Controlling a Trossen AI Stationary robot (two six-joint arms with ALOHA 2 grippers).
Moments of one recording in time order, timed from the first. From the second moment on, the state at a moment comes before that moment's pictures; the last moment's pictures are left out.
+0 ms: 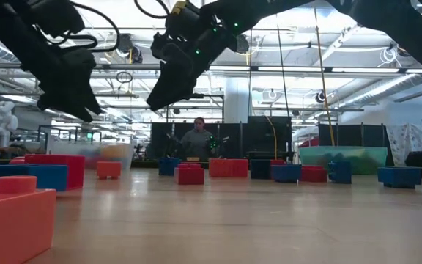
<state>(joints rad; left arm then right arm) 0.30 0.65 0.43 -0.55 -0.11 -0.54 -0.22 2.23 2.00 -0.60 -0.24 -0.19</state>
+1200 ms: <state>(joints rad) -0.17 1.05 0.40 -0.26 -0.06 -0.31 0.14 2.18 1.46 0.16 -0.05 0.03</state>
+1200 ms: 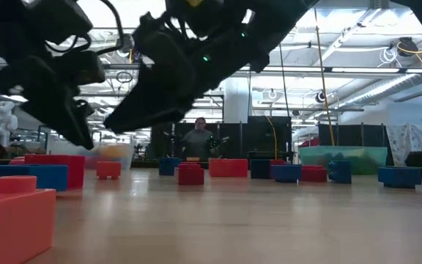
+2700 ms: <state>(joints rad) -0.61 1.28 0.40 0.03 -0.19 -0.54 0.19 2.36 1.46 0.44 -0.05 0.10</state>
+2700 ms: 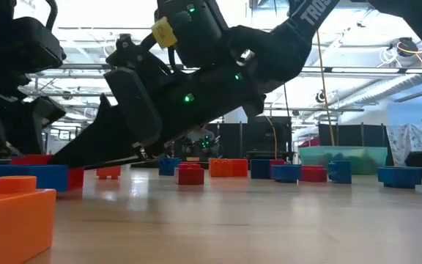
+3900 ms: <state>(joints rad) -0.62 1.35 0.40 0.14 -0.32 -0.52 0.19 2.36 1.46 0.52 -0.05 0.10</state>
